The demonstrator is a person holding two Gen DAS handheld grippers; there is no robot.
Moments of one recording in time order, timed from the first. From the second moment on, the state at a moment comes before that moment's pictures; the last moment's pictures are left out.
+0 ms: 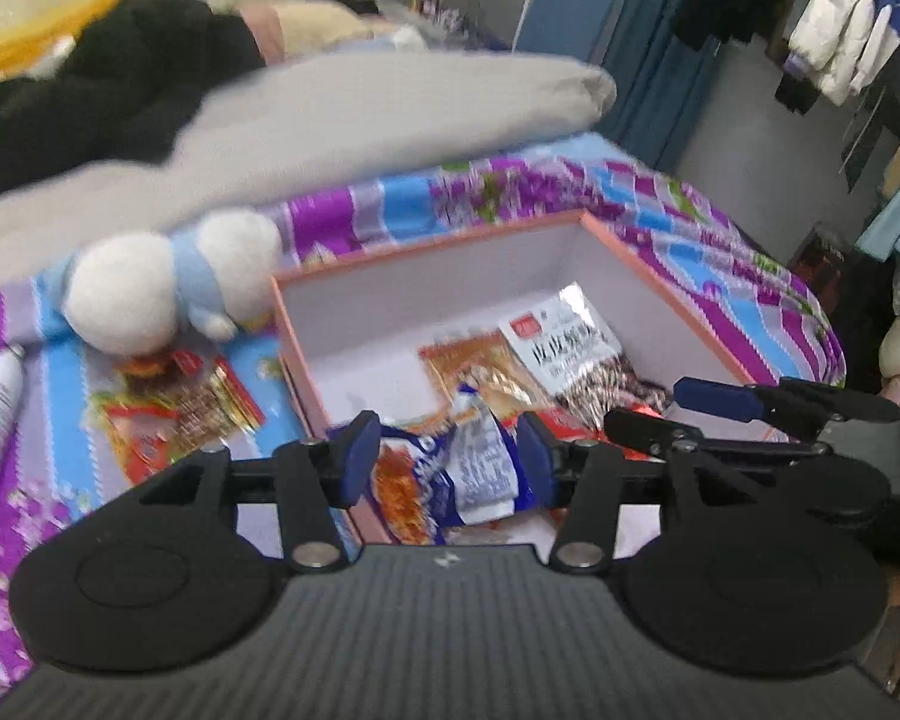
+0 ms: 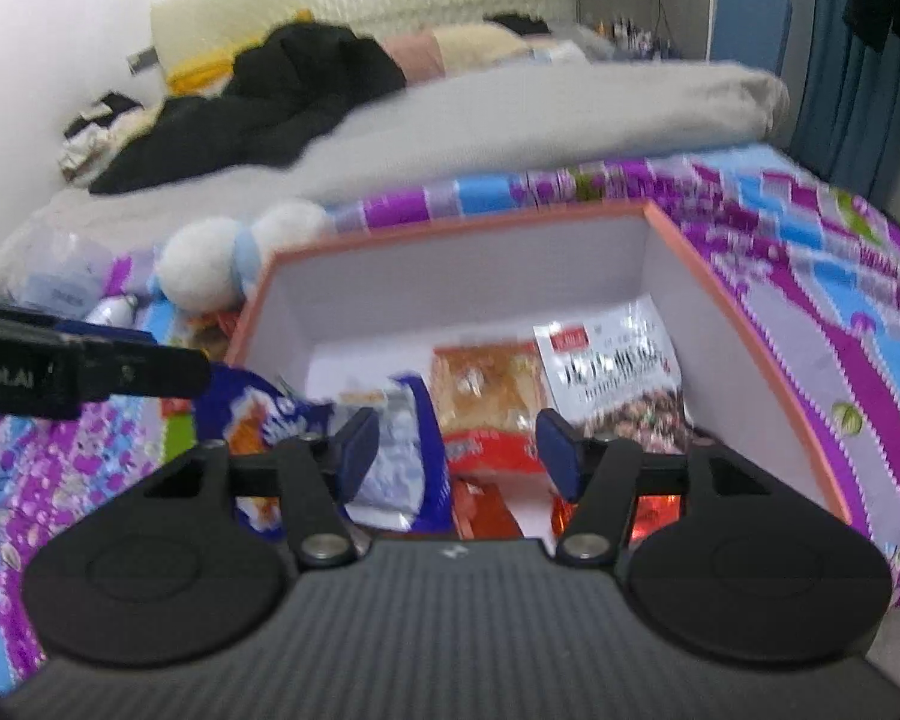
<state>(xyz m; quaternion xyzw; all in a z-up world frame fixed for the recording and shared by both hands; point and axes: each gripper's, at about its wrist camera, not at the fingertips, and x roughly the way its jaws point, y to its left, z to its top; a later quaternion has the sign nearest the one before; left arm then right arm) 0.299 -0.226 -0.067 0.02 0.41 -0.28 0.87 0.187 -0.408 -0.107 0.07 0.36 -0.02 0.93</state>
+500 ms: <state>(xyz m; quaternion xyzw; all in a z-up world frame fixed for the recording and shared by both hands) 0.231 -0.119 -0.013 -0.01 0.29 -0.22 0.93 0.144 -0.339 -0.046 0.05 0.24 0.03 0.97</state>
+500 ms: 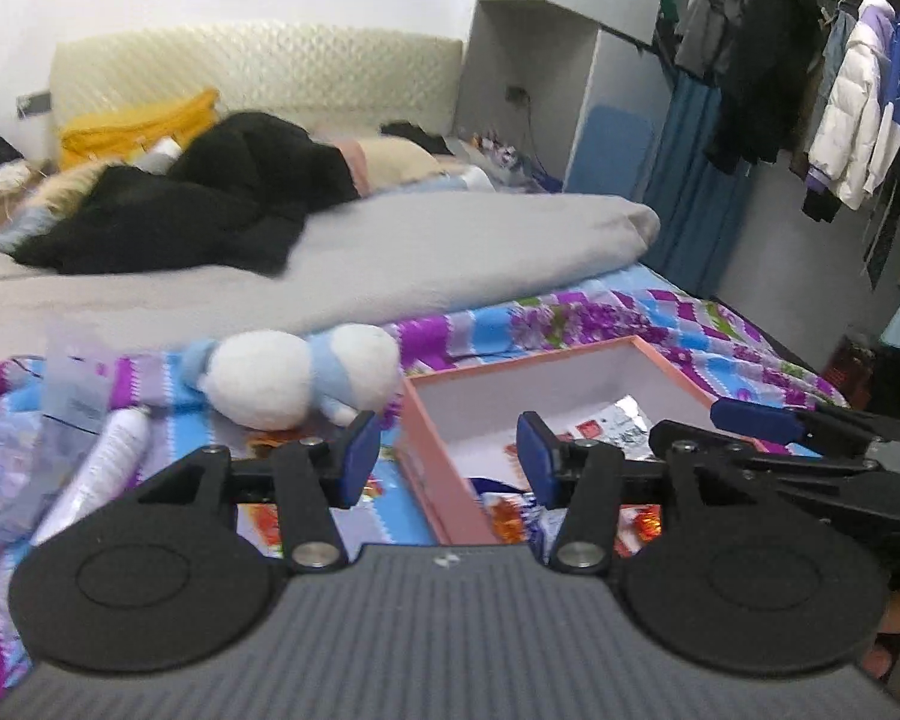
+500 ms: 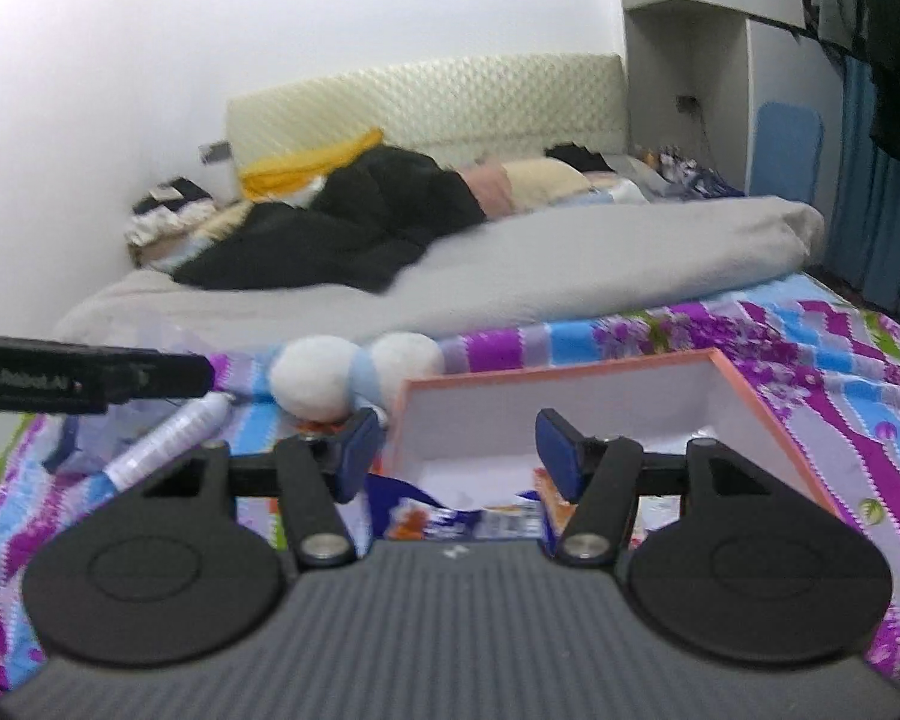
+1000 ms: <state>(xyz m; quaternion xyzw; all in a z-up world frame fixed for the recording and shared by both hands) 0.161 -0.033 -0.042 -0.04 0.26 -0.15 0.95 0.093 -0.276 -0.066 0.04 0.21 0.07 0.97</state>
